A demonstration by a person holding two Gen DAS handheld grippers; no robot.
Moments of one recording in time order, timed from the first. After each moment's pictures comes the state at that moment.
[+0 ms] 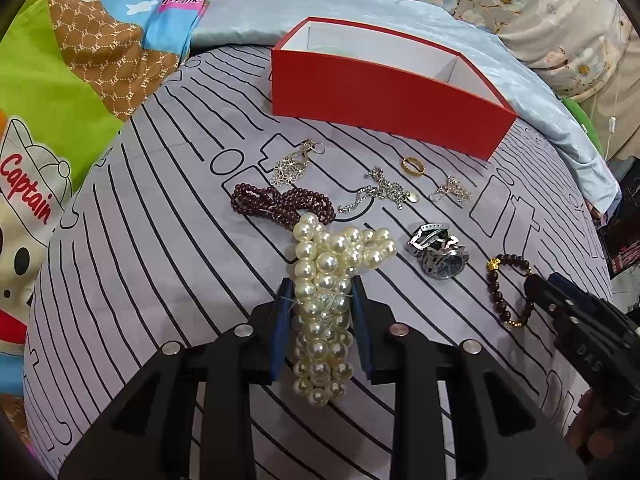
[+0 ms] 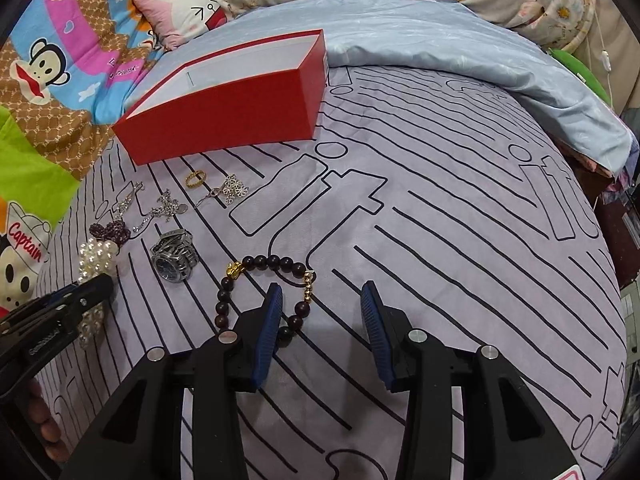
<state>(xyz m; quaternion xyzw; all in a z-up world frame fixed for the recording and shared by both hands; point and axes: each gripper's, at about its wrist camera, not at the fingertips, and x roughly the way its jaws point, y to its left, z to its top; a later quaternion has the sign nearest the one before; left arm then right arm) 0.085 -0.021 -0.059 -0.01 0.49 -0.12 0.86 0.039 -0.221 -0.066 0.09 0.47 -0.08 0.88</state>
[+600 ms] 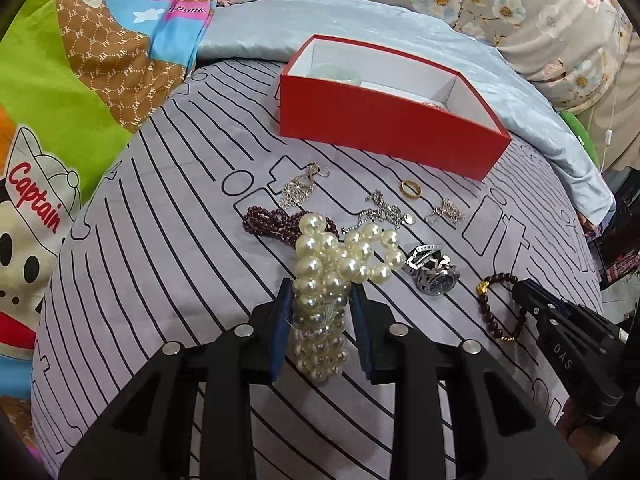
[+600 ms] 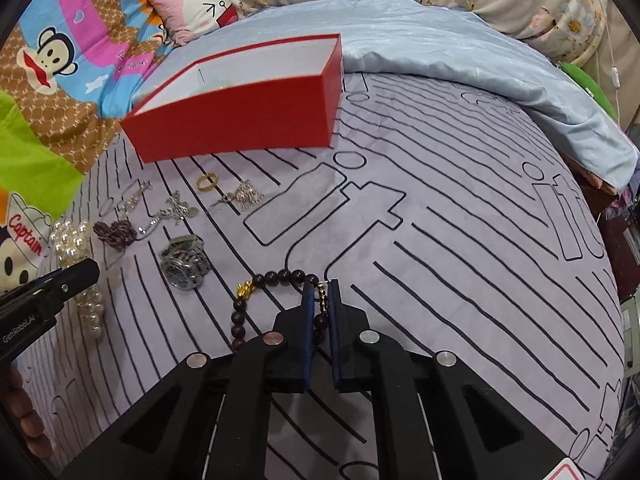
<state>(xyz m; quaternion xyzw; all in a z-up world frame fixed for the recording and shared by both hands) 0.087 -0.012 -0.043 -0.02 0.48 -0.12 0.87 0.046 -0.212 -0.058 0.08 0.46 -0.07 0.88</state>
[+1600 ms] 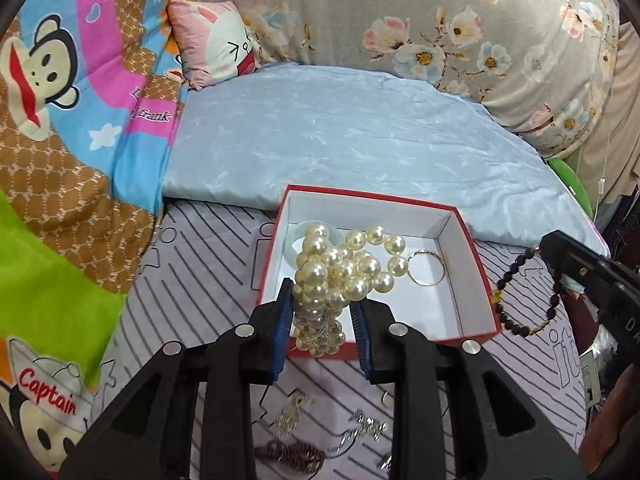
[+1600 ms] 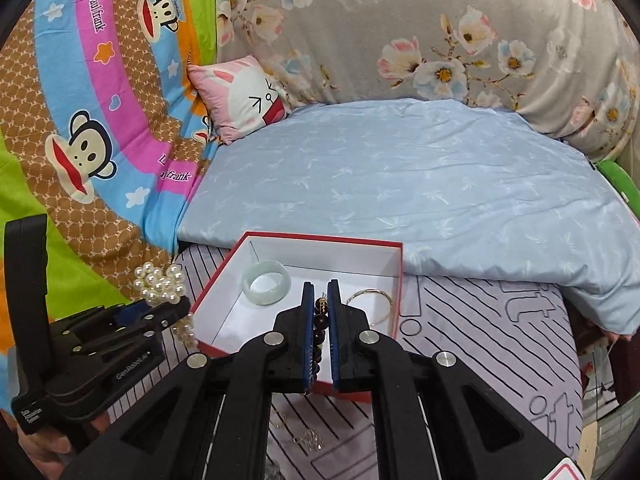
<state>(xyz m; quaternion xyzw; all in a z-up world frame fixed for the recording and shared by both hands) 0.224 -0.042 0.048 -0.02 0.39 -0.15 0.91 0.183 -0.211 0.076 0.07 0.34 0.00 0.94</state>
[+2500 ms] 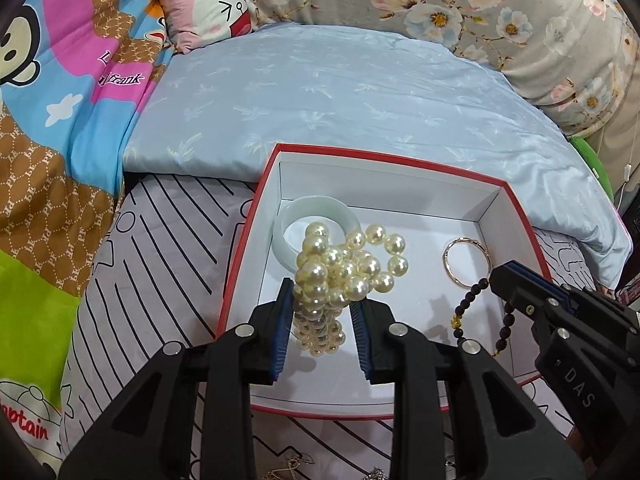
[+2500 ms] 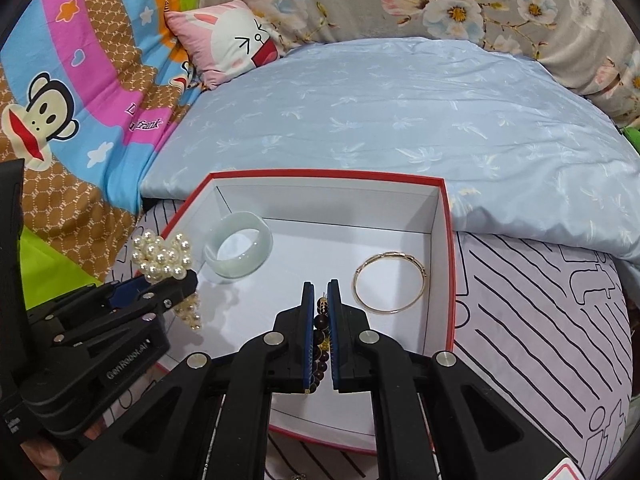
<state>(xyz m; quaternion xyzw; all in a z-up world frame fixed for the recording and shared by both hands) 0.286 -0.066 -0.017 0.00 0.43 -0.14 0.89 0.249 -0.211 -0.015 0.07 0.42 0.00 0.90</state>
